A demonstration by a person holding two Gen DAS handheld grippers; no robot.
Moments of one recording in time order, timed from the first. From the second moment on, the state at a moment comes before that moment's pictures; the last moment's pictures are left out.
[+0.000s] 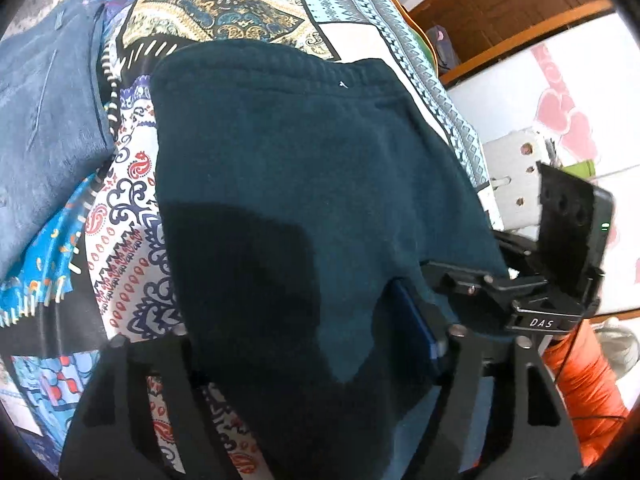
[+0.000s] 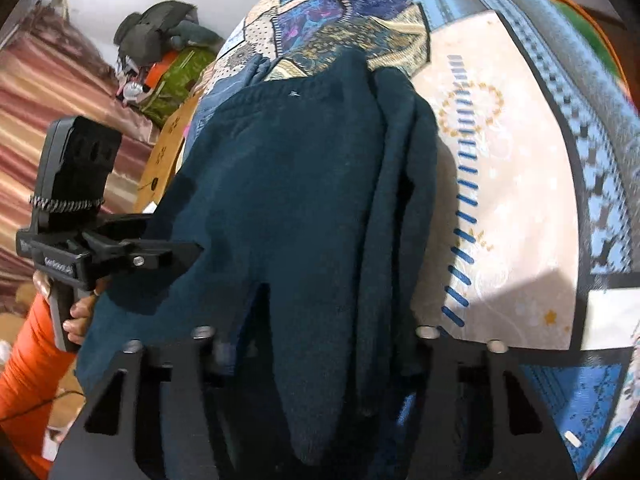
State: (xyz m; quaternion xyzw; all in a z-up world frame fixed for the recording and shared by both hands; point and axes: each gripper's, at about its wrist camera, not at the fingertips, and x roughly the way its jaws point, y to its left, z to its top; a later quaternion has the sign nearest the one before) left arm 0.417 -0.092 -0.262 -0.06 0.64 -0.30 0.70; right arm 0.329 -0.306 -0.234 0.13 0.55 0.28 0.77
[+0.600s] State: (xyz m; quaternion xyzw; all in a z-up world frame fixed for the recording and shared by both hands) left arm 0.335 -0.051 -0.076 0.04 0.40 -0.25 0.88; right arm 0.300 -0.255 -0.088 0.01 0.34 0.31 0.89
